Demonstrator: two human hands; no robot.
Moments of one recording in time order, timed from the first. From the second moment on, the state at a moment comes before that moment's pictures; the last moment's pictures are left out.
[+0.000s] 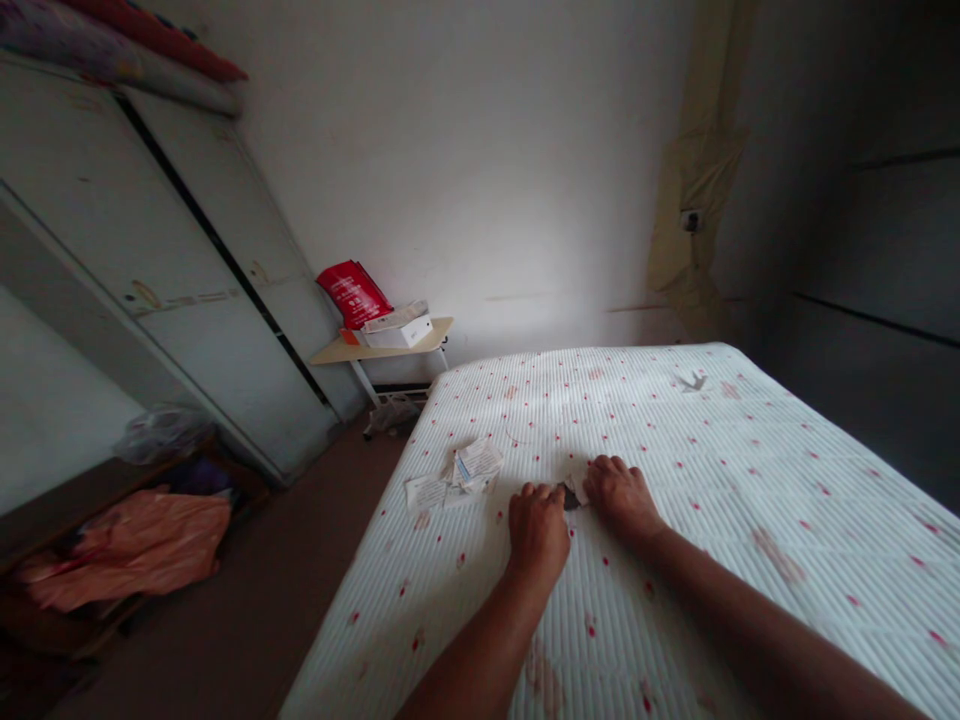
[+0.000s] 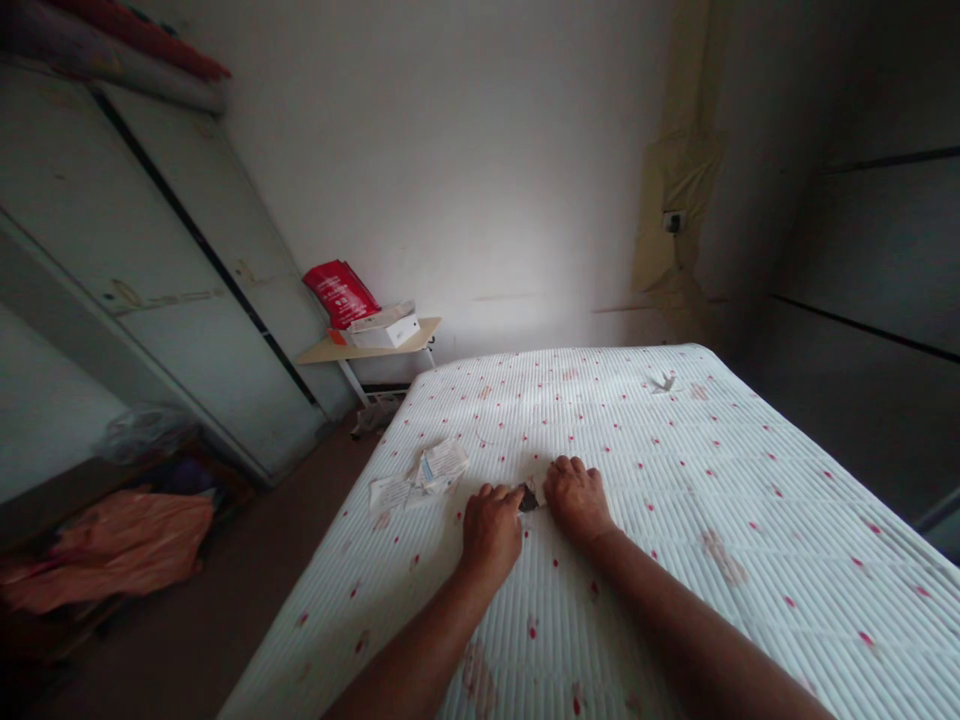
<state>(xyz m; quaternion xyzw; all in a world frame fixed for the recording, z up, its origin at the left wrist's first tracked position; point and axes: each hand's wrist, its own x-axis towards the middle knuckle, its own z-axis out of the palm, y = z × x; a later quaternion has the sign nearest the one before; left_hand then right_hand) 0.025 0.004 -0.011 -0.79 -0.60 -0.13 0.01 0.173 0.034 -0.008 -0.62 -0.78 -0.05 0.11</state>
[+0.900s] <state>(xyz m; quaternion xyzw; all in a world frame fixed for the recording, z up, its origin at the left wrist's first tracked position) 0.002 0.002 0.003 -0.88 -0.46 -0.09 0.04 0.182 0.038 -0.010 -0.59 -0.78 0.03 0.21</state>
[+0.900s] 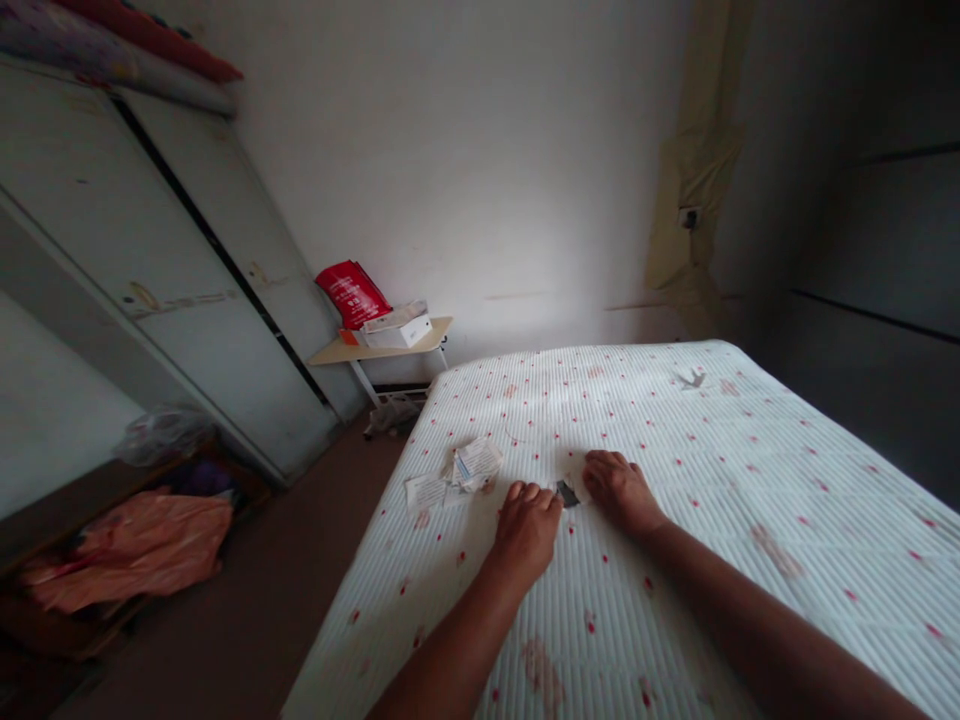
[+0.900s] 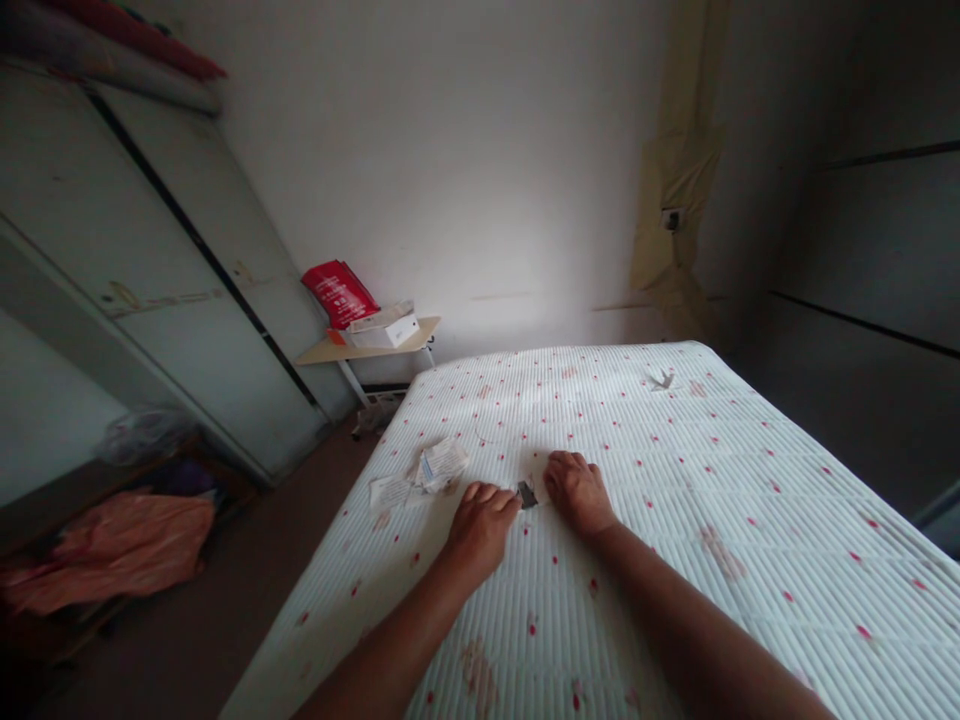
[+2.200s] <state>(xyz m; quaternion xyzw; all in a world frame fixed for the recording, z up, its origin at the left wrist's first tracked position) 0.010 -0.011 0.011 -0.85 -0.51 -0.09 0.00 0.205 0.045 -0.019 -0.56 -0.71 0.19 0.38</state>
